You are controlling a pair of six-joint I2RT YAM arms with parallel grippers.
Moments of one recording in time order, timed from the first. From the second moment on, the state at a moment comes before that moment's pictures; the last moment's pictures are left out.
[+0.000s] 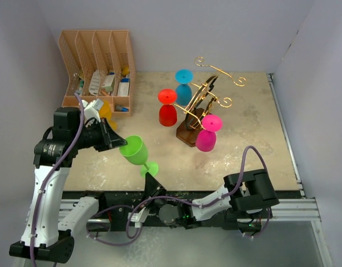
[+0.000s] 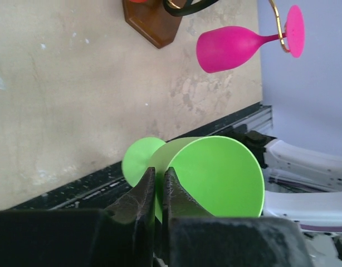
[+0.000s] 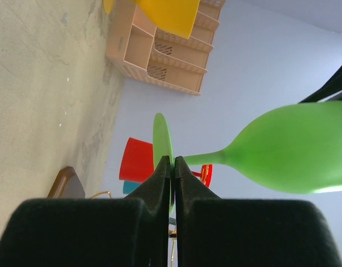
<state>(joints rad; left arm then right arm) -0.10 0.87 1.23 -1.09 0.62 -0.48 1.74 1.78 0.71 0.92 0.98 -1.68</state>
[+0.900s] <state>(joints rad) -0.10 1.07 1.27 -1.00 0.44 -0.47 1.79 1.51 0.73 0.44 1.03 -1.32</state>
